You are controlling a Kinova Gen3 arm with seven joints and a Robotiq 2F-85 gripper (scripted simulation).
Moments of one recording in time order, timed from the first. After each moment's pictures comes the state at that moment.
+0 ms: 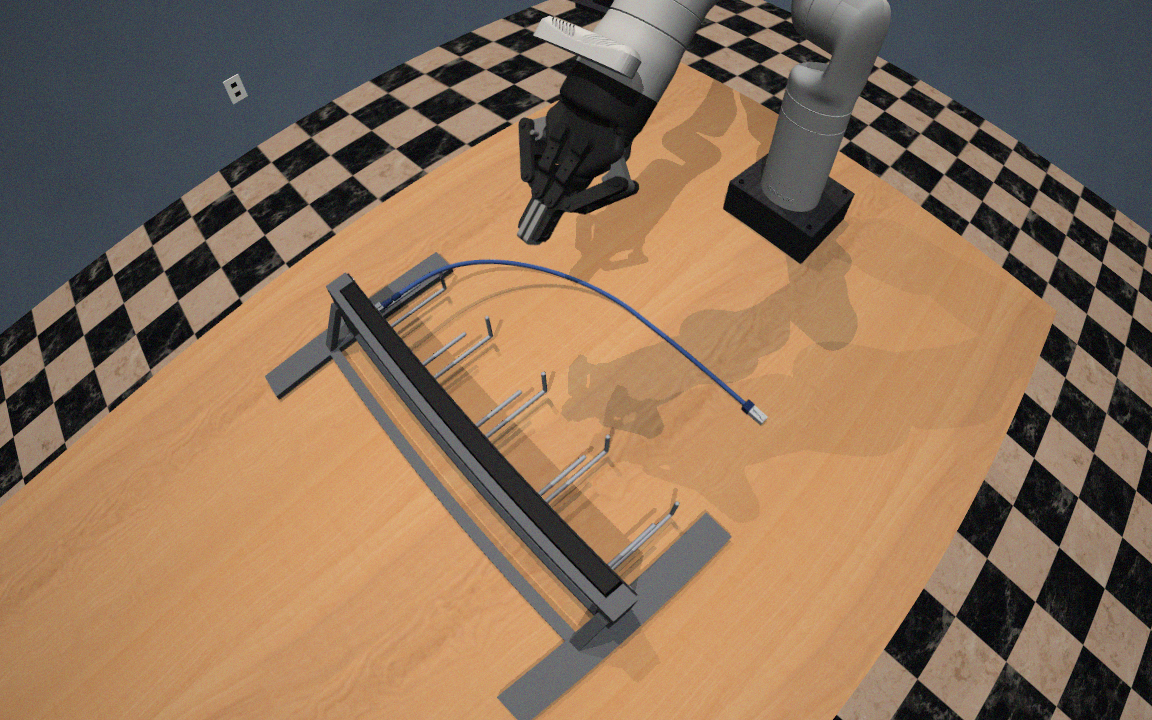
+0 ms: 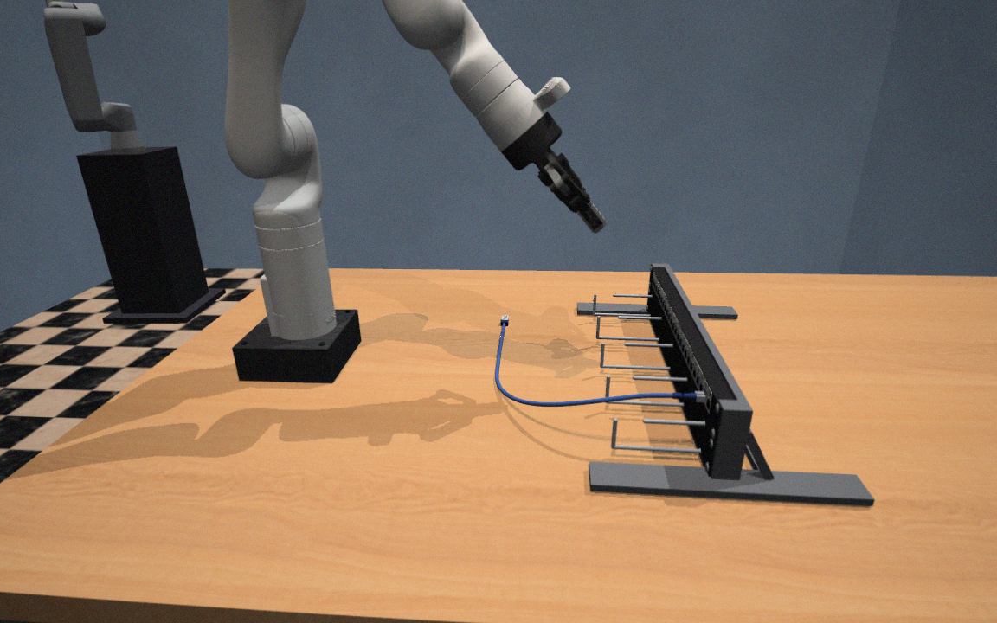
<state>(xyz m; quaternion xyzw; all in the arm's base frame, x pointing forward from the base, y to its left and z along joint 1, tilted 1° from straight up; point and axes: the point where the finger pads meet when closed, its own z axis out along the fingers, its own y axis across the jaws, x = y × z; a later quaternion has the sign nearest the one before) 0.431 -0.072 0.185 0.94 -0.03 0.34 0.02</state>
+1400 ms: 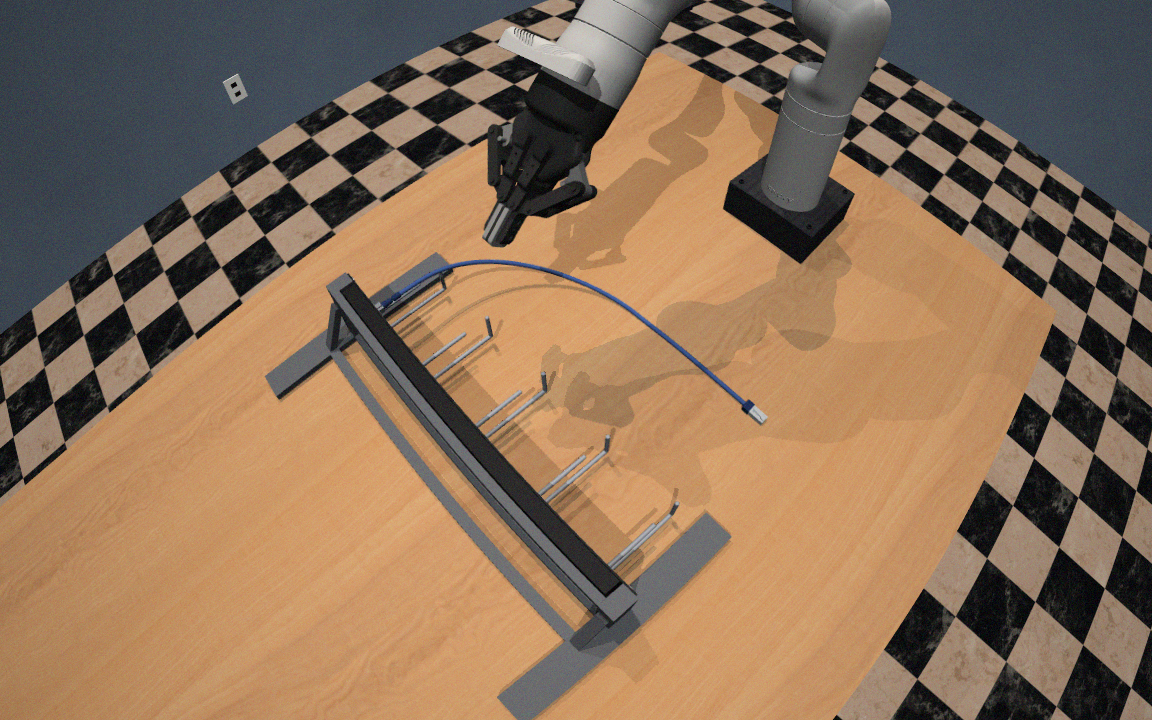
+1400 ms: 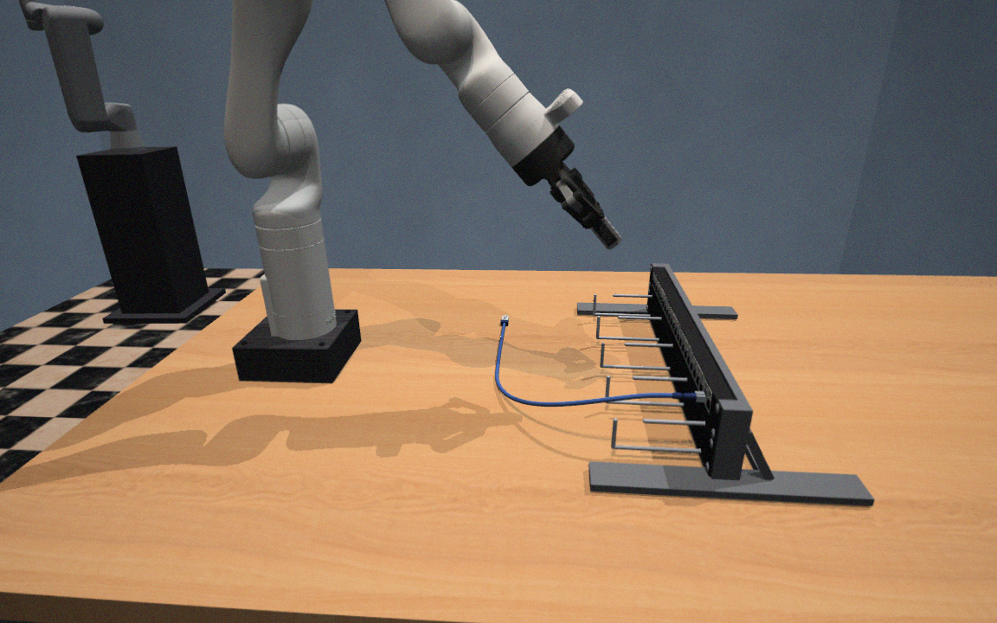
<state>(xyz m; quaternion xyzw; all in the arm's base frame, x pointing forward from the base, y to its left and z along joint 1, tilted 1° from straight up) 0.445 -0.102 0.172 0.94 -0.05 0.34 0.02</state>
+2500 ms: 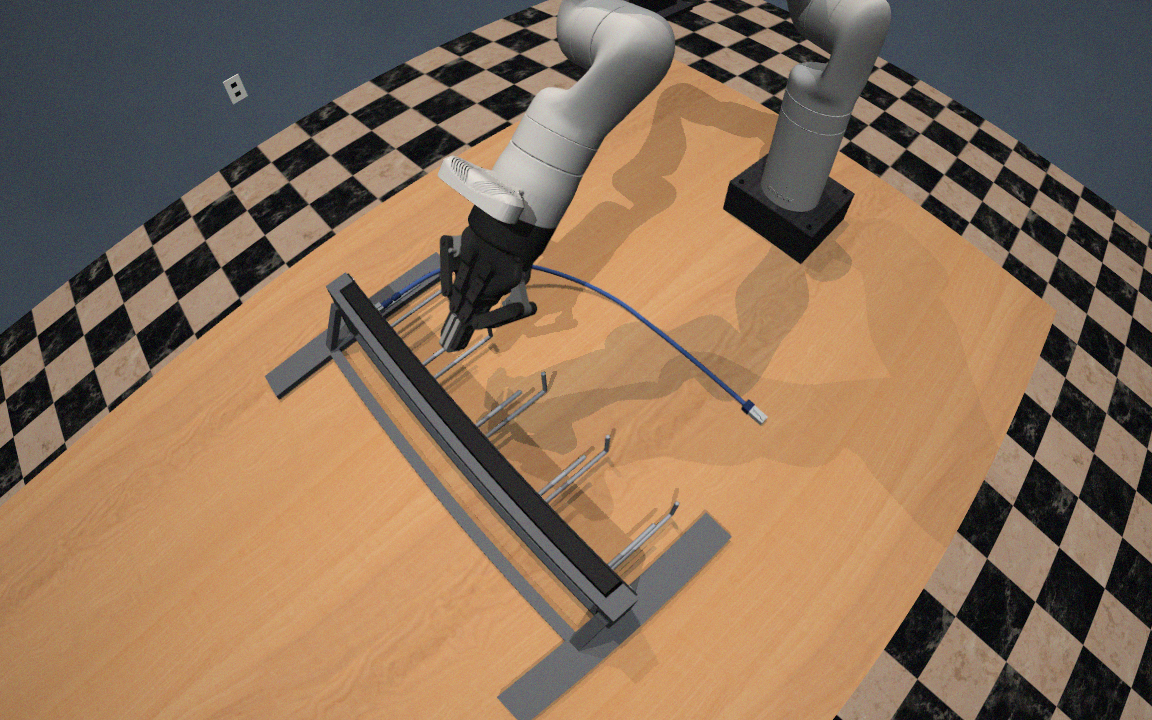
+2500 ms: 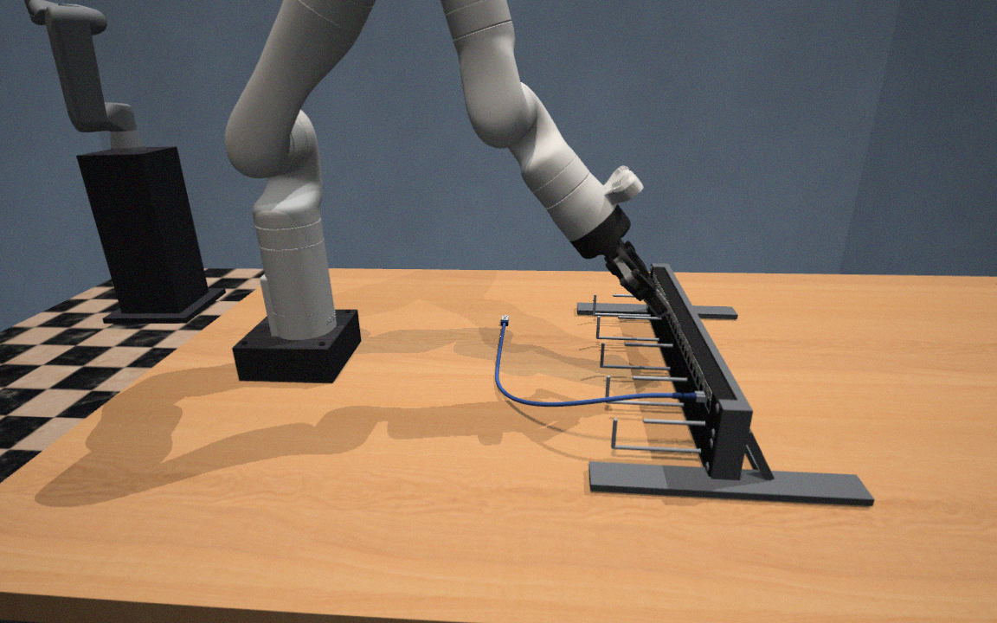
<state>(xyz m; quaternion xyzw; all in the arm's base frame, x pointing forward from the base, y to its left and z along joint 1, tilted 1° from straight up) 0.516 -0.106 0.077 0.94 -0.05 0.34 0.02</state>
